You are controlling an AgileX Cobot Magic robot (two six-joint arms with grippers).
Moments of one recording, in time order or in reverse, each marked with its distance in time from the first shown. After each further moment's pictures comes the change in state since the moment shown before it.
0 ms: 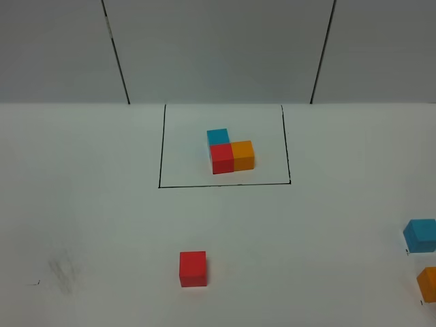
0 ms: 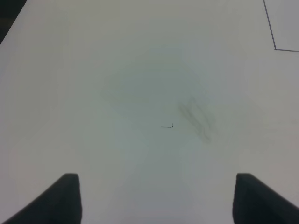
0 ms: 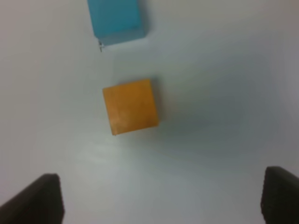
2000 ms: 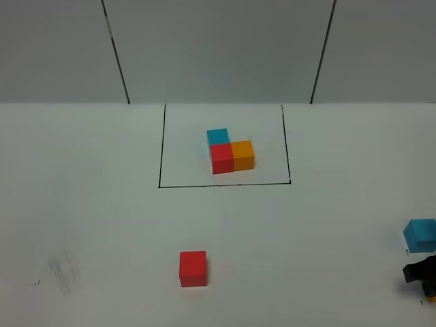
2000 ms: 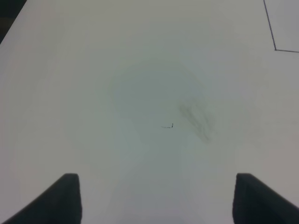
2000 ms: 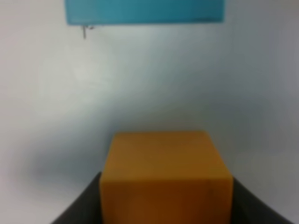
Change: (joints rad) left arm 0.000 0.000 0.000 0.000 0.000 -0.004; right arm 0.145 0.613 -0.002 -0.100 -0.369 -0.007
